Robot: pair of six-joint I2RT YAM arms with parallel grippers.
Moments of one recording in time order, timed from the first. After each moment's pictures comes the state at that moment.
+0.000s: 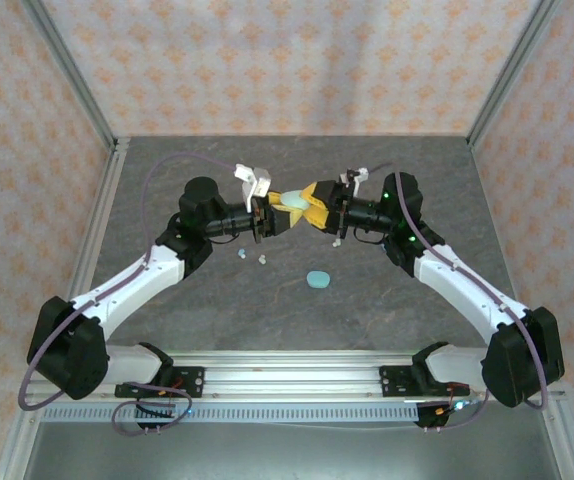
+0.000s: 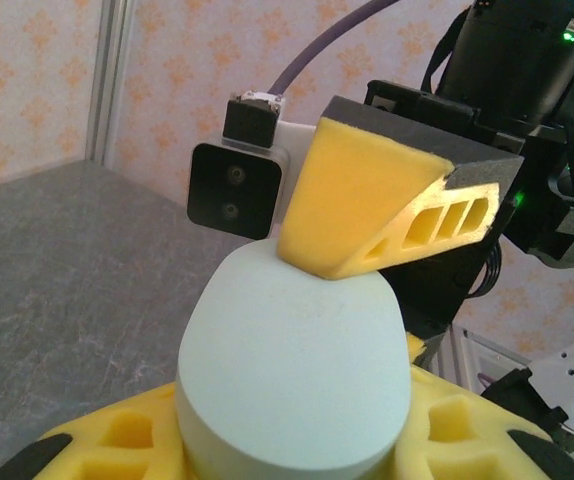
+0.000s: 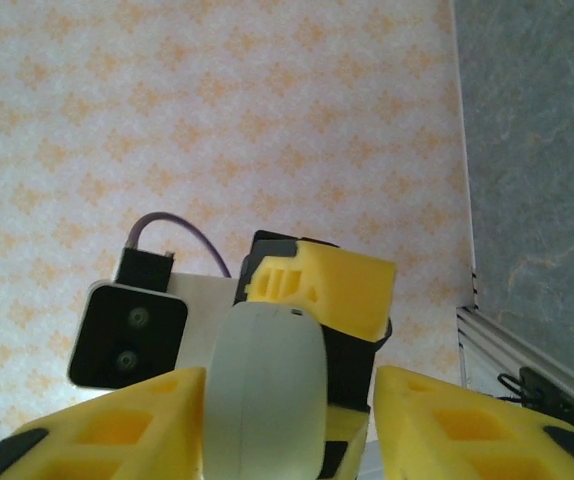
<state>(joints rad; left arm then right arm) -0.46 1.30 0.91 0.31 0.76 -0.29 0.45 1.24 0.90 0.25 -0.84 1.59</state>
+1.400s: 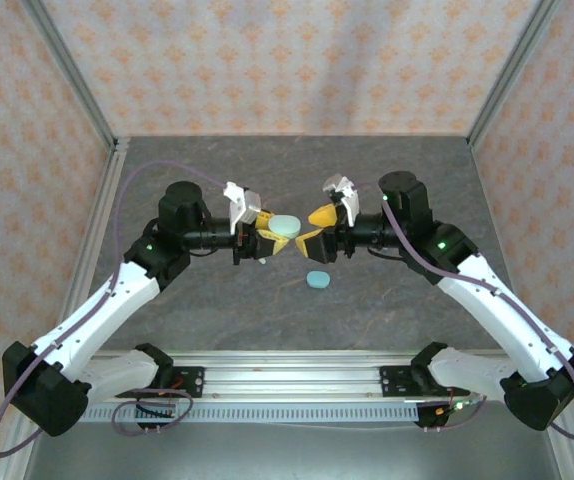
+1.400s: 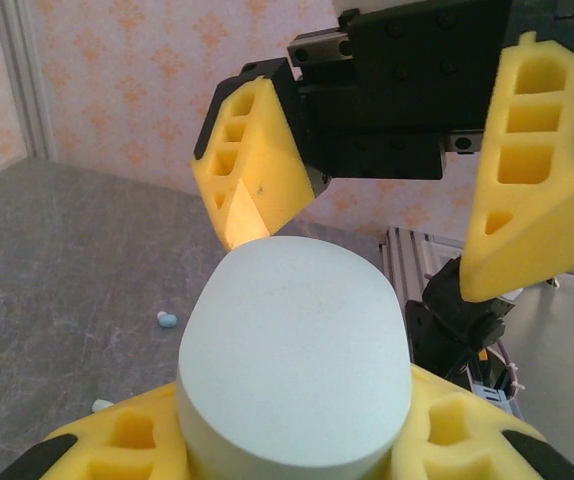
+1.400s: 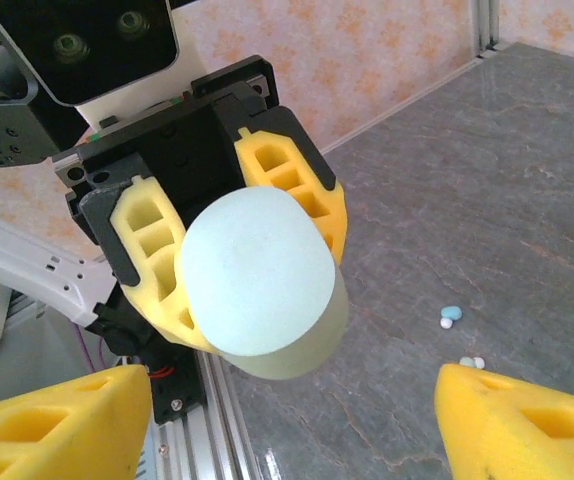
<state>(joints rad) -0.46 1.09 0.95 -0.11 0.89 0.03 0.62 1.09 1.19 -0.52 -0.67 0.10</state>
